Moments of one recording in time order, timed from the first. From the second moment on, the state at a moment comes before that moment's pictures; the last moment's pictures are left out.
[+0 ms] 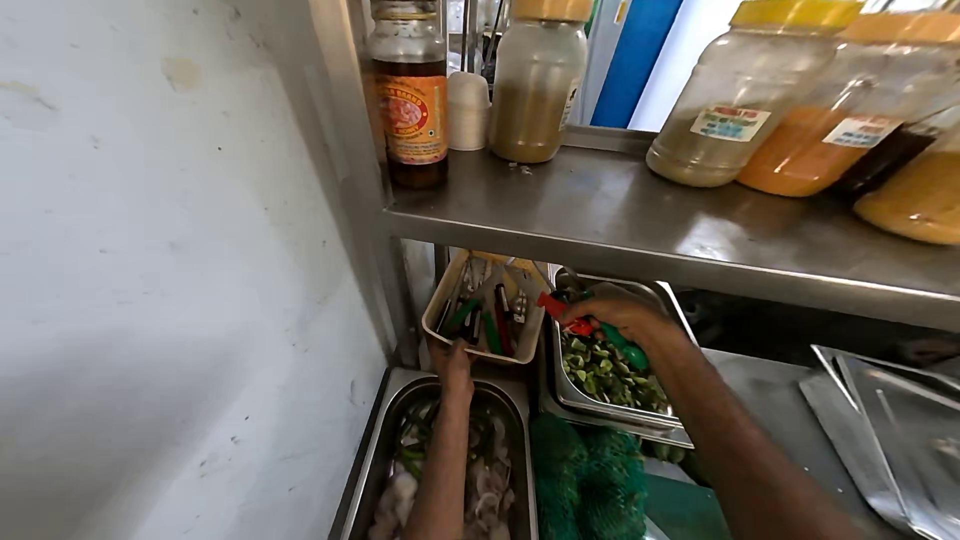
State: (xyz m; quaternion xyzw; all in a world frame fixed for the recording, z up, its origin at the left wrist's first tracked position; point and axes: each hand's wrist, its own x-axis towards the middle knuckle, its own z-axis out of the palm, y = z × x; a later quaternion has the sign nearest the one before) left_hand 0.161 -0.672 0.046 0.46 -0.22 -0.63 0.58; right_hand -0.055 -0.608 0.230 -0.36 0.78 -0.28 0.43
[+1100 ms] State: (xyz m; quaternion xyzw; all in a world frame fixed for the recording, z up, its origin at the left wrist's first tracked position) left_hand 0.164 -0.673 0.048 0.48 -0.22 -0.63 0.57; right_hand -0.034 -0.602 0.219 -0.40 0.80 -0.18 0.42
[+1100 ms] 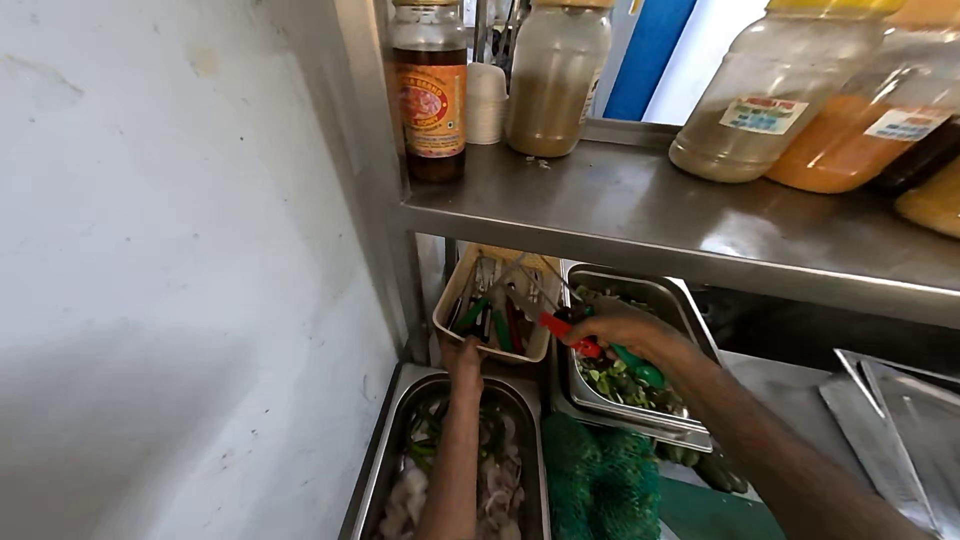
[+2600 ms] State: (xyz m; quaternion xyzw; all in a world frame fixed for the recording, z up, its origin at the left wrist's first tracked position) left_hand 0.179 -0.686 0.063 0.64 -0.50 -0.49 0.33; right_hand -0.066 -0.521 0.244 -0.39 0.70 -0.29 0.52
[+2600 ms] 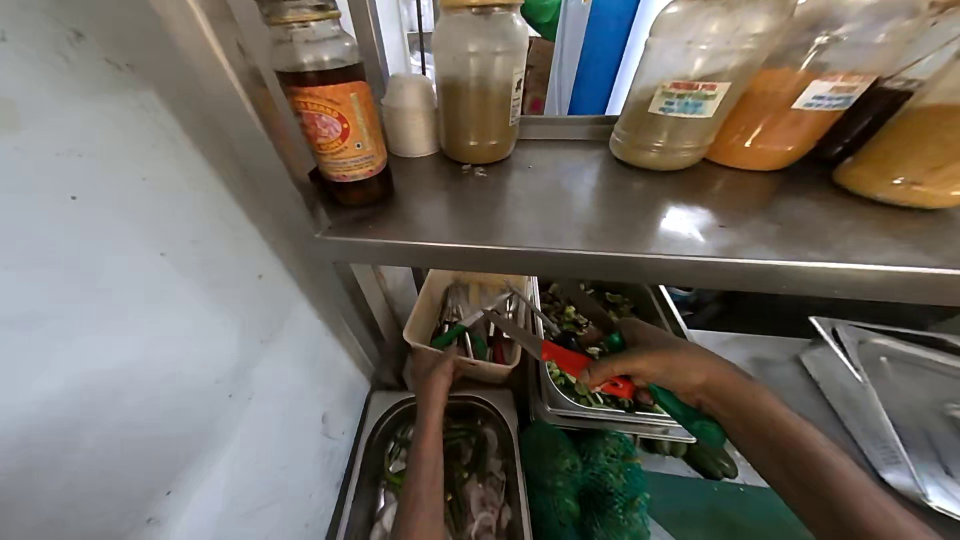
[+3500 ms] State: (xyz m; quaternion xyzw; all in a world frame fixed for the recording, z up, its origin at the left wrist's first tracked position) left_hand 0.257 -0.555 0.104 0.52 -0.66 -0.33 0.43; right_hand 0.022 -0.599 0.168 -0.28 0.66 -0.46 0.53
